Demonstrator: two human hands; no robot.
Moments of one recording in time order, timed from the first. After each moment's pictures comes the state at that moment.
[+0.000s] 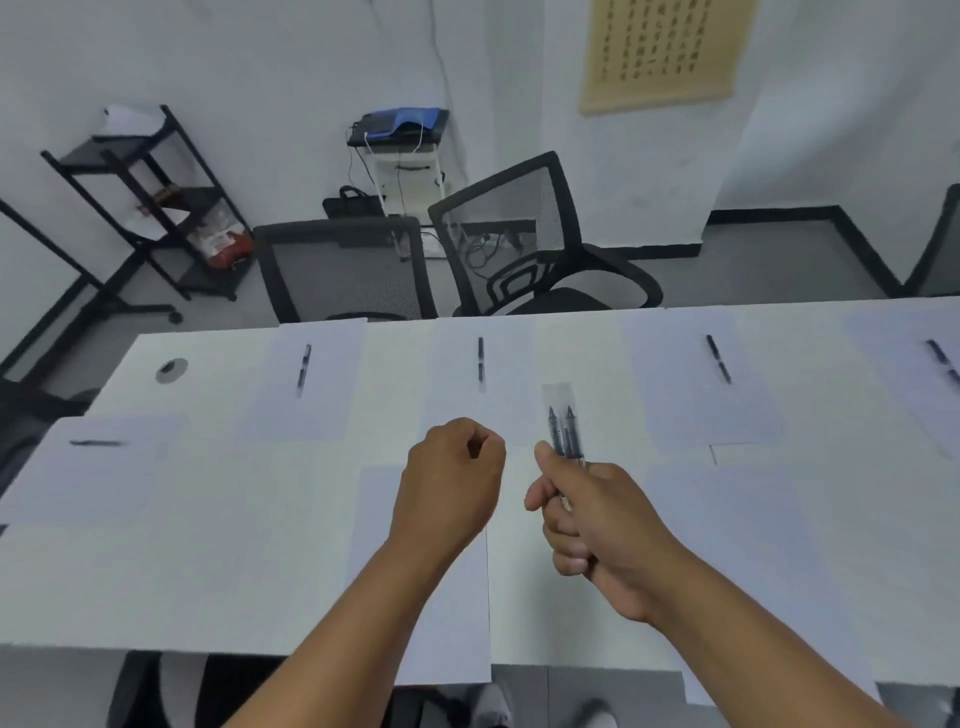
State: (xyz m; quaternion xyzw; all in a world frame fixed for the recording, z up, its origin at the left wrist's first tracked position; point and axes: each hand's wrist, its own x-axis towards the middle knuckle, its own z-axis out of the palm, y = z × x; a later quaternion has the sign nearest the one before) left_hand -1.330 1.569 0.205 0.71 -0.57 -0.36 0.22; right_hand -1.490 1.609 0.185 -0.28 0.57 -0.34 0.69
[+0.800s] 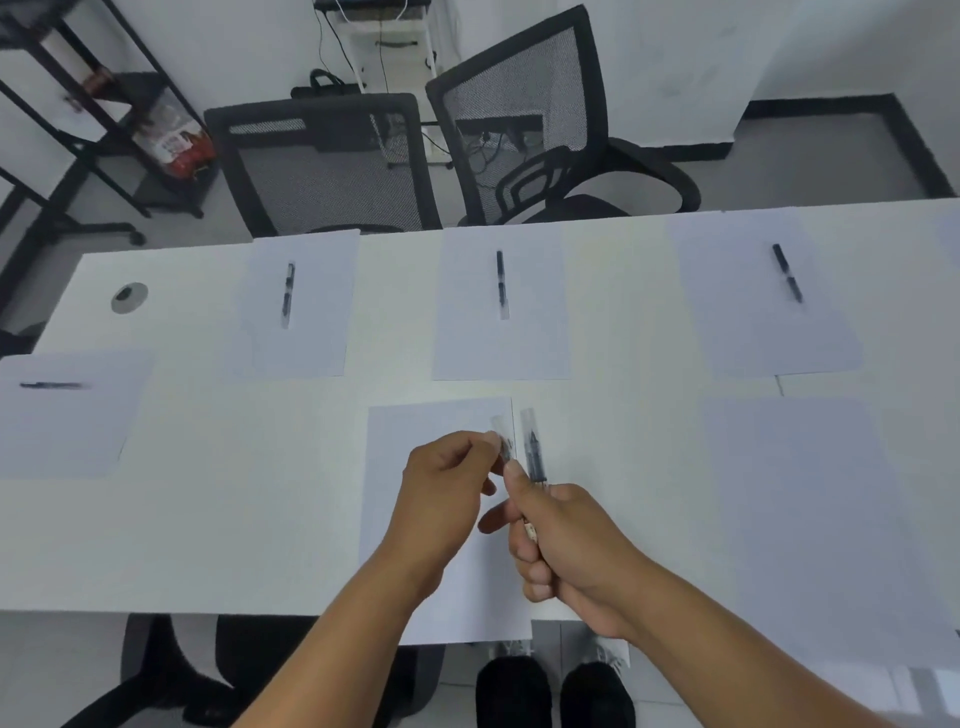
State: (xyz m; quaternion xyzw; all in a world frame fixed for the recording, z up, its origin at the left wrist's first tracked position) left_hand -1.262 1.576 0.102 0.67 -0.41 -0.55 0.27; right_hand -1.409 1.614 0.083 -0.22 0.57 -0.24 0.76
